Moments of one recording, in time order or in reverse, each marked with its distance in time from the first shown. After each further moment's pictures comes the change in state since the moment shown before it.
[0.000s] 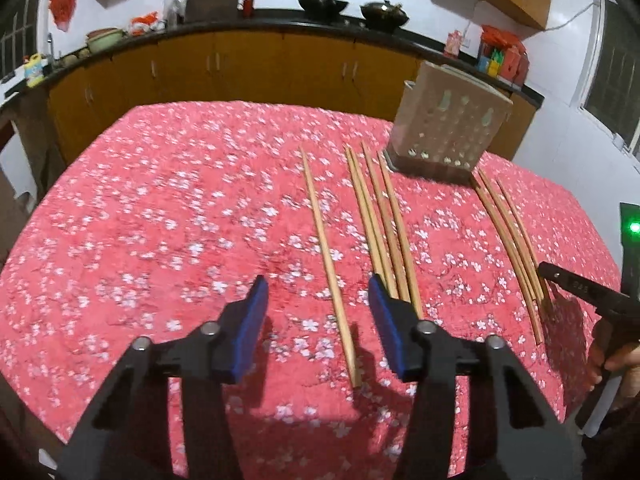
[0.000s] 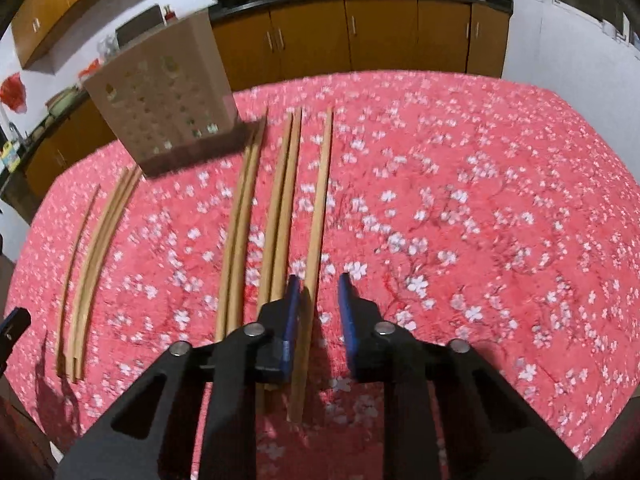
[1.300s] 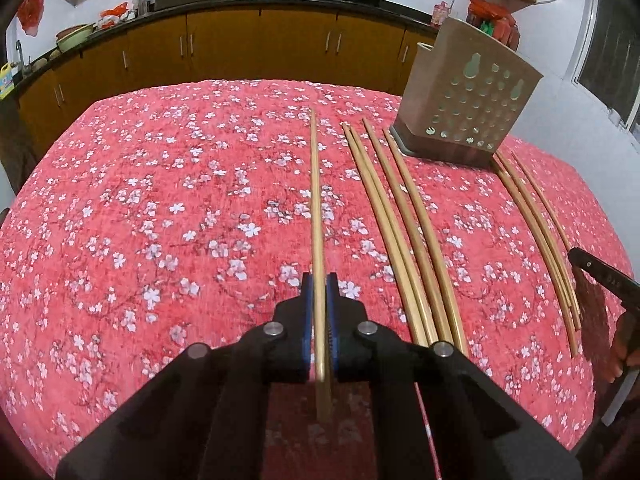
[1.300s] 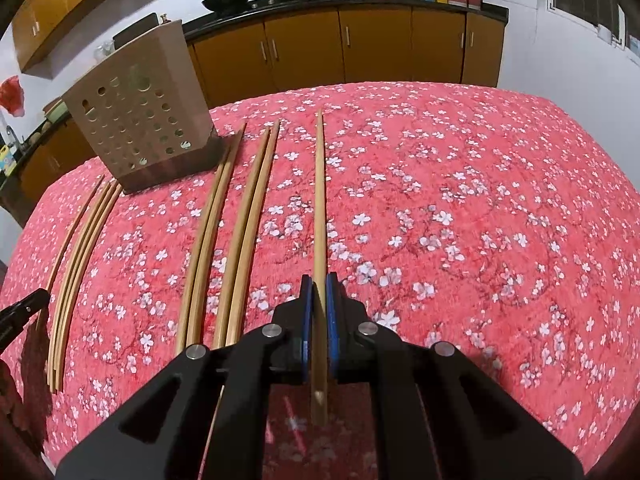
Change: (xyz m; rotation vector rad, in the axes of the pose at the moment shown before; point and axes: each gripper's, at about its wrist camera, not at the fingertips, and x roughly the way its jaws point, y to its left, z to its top) left arm 0.063 0.003 0.019 0.064 0.074 -0.027; right arm 0.011 -0.019 0.009 -0.009 -0.073 -0.015
